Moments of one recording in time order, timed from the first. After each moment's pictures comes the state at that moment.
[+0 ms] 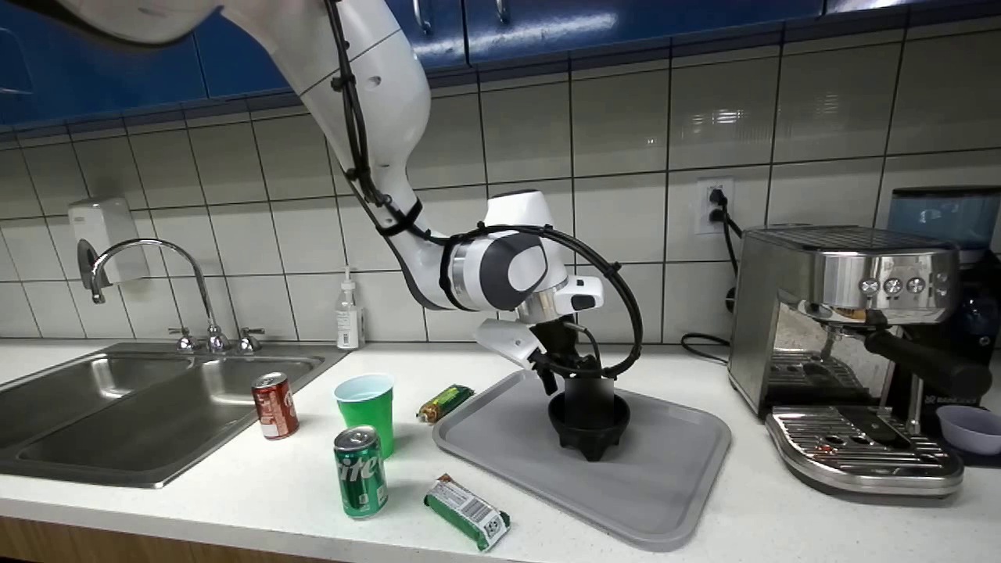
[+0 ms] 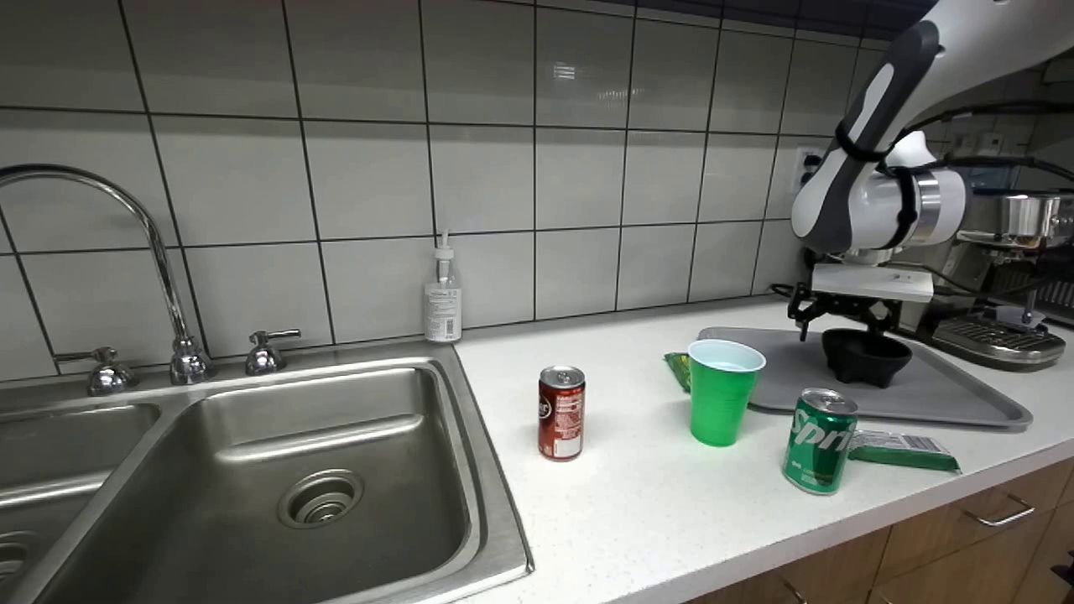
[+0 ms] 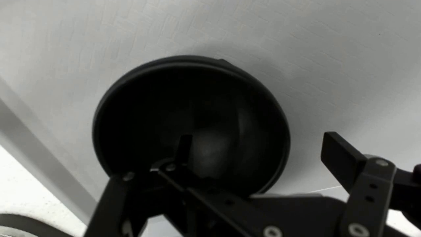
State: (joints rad) arm -0.17 0.63 -0.27 -1.99 0.10 2.81 0.25
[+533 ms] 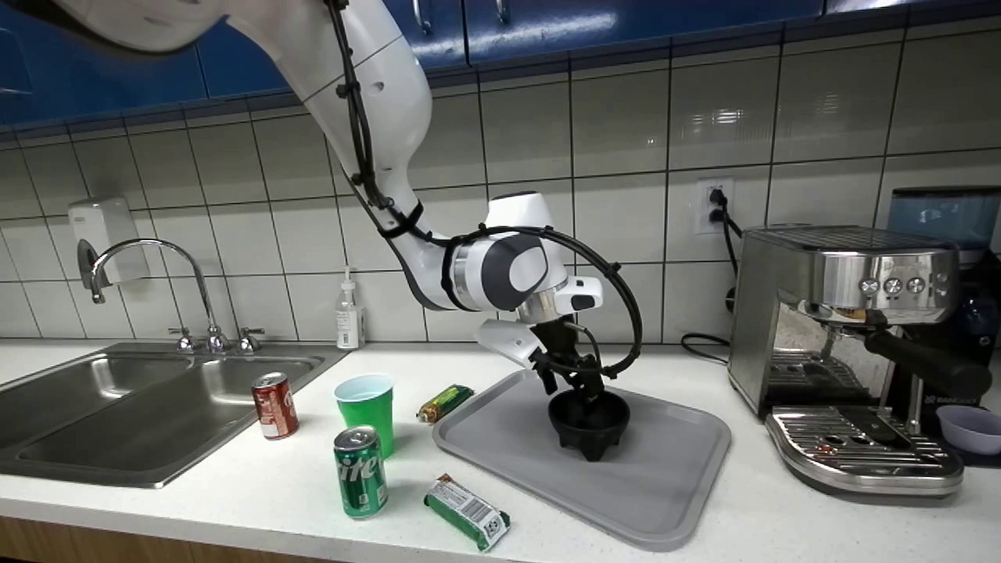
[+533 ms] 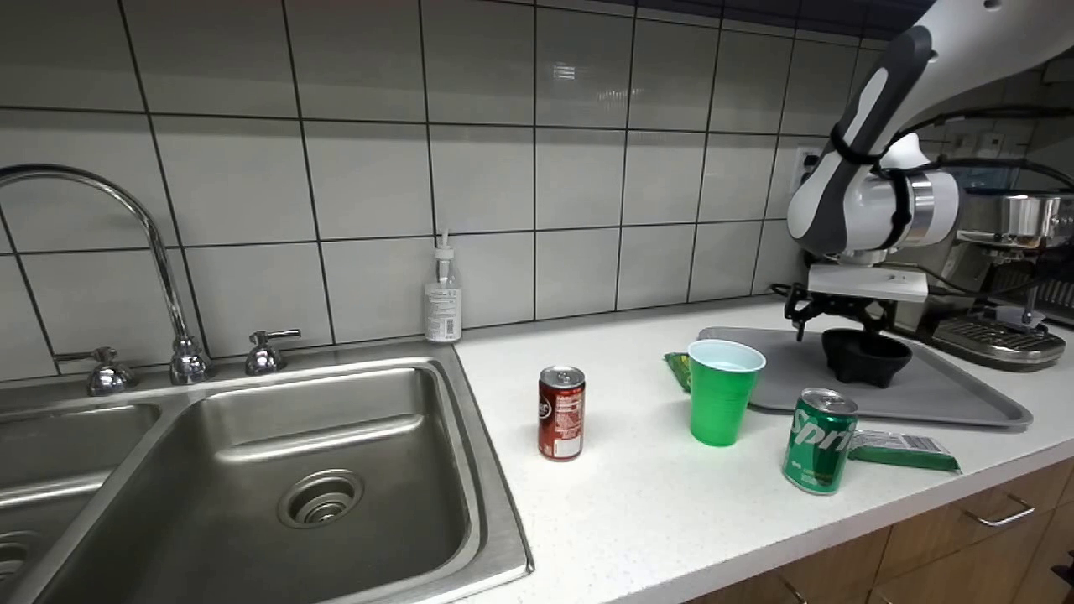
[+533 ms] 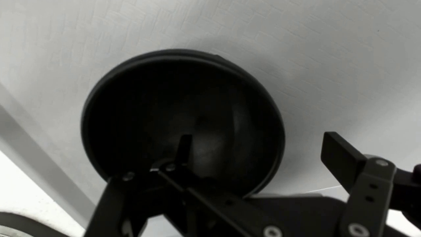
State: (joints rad) arm -0.17 0.64 -0.27 -1.97 0.10 2.80 0.25
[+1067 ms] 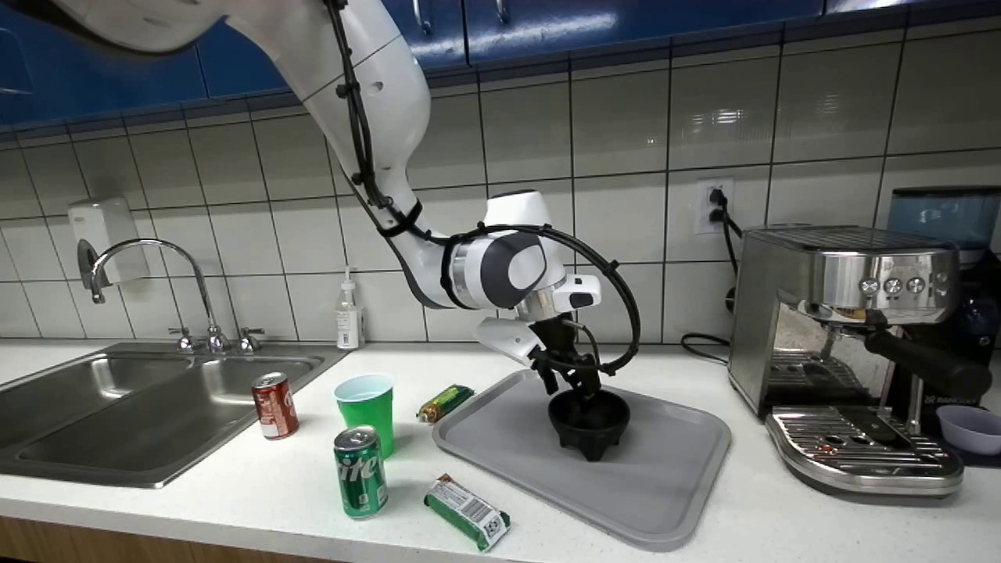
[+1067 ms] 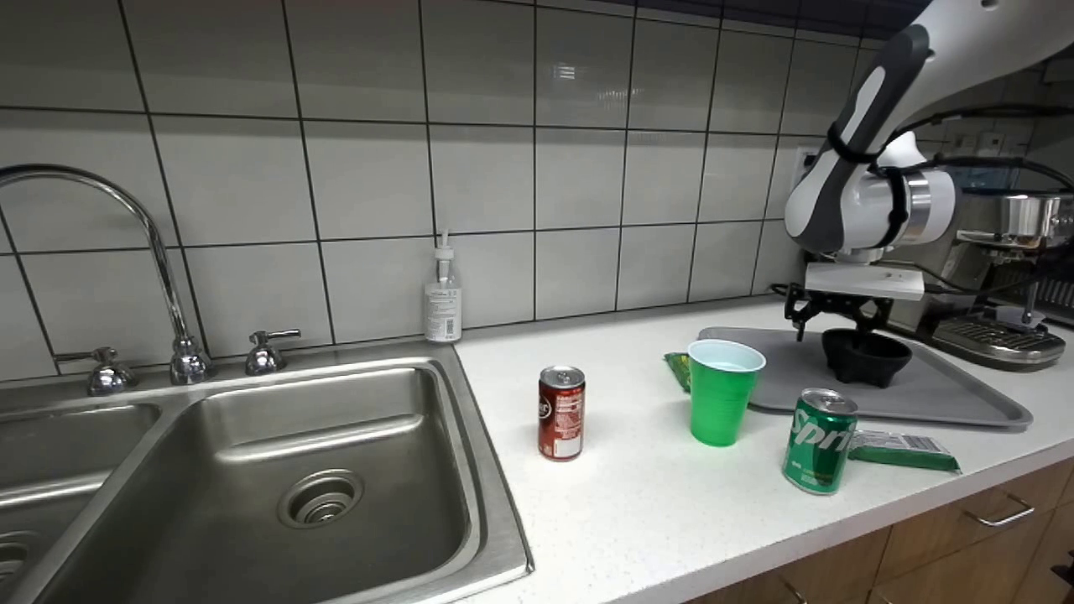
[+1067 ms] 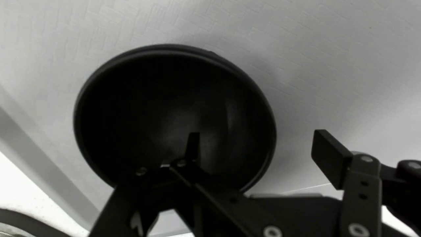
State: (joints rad) arm -0.16 0.64 -0.27 -1.96 0.10 2.80 0.25
